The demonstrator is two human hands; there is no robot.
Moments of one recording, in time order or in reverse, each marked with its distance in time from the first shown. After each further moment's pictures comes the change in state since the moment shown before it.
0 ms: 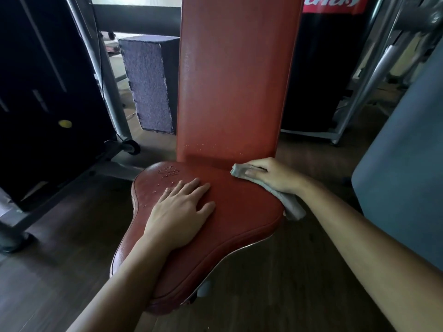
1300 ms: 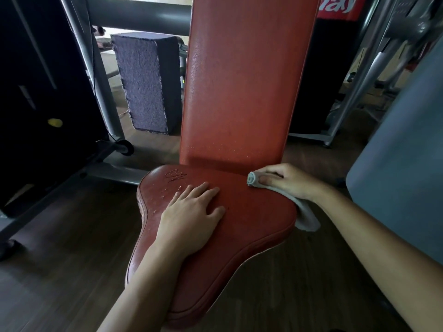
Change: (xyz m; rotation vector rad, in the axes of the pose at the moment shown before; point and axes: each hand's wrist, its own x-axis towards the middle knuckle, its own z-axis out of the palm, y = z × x) left_hand 0.000 -0.008 -0.007 -0.135 0.015 0.014; right_hand -0.010 0.002 -0.002 0.119 -0.023 0.044
